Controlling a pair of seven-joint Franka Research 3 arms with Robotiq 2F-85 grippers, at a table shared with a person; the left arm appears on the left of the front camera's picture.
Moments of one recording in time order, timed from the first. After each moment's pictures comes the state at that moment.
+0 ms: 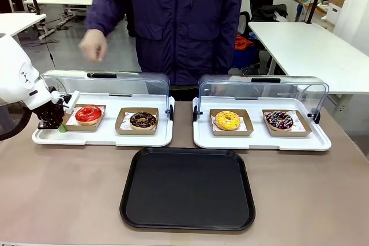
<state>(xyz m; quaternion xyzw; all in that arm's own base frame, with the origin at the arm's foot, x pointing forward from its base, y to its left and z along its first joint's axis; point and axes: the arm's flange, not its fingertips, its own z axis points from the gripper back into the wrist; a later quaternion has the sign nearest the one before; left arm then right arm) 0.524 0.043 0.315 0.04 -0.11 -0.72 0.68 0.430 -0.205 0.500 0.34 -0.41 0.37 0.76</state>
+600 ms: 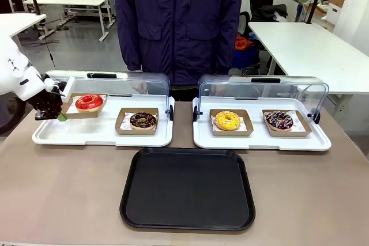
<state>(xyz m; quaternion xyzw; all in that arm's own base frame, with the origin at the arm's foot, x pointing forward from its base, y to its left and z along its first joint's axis) 0.490 0.026 0.375 0.05 -0.17 -0.71 0.68 0.430 -0.205 0.500 0.34 -0.41 0.37 0.76</state>
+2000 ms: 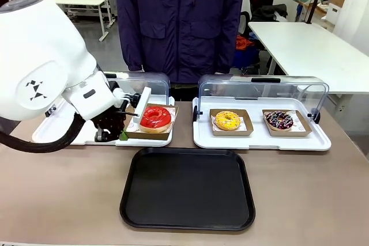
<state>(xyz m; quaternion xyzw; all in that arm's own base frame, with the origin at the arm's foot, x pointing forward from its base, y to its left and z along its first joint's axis) 0.331 -0.213 0.444 0.04 -0.18 -0.76 0.62 0.429 -0.205 0.500 0.34 -0.42 0.37 0.76</state>
